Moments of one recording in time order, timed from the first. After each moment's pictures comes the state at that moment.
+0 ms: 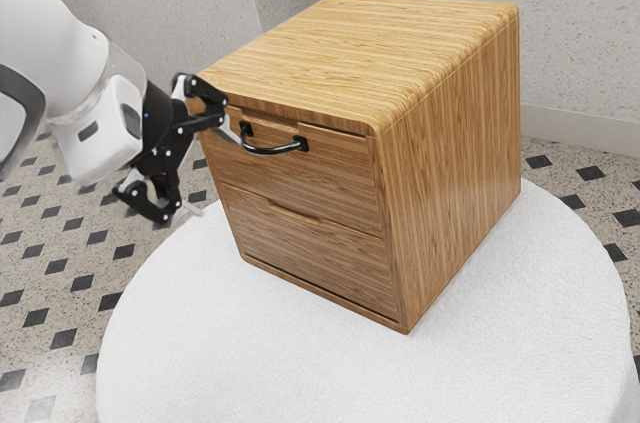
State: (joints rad) arm -0.36 -0.54 0.25 -2.07 0.20 2.07 1.36
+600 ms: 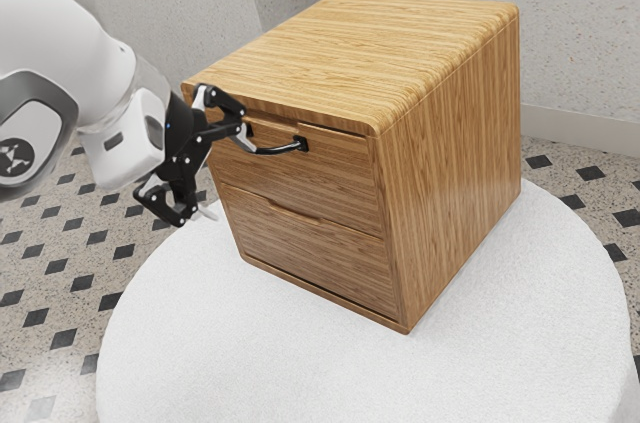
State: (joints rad) arm -0.35 -0.47 0.27 -2.07 0.19 2.13 1.44
